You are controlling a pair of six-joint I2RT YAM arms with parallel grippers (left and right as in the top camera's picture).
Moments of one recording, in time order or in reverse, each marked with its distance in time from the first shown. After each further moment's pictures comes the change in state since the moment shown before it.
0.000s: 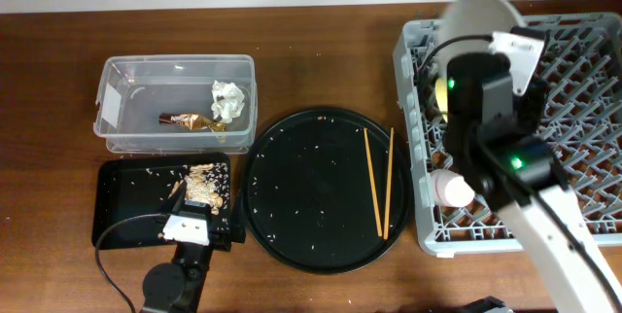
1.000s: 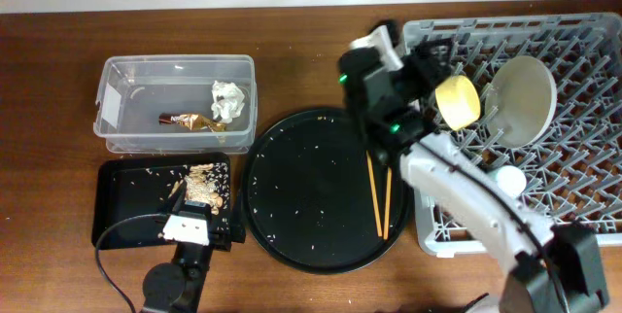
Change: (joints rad) left arm 0.000 0.000 0.000 0.000 0.000 0.000; right arm 0.294 0.356 -0.006 0.378 0.167 -0.703
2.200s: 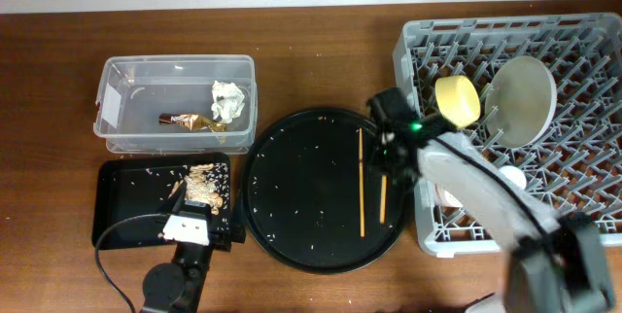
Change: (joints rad) left arm 0.000 0.000 0.000 0.000 0.000 0.000; right arm -0.190 -0.035 -0.104 -0.626 -1.178 1.098
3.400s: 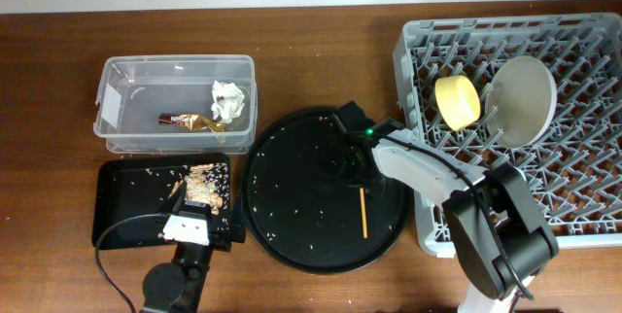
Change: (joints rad) left arm 0.000 0.000 0.000 0.000 0.000 0.000; right arm 0.126 0.298 0.002 0.060 0.002 0.068
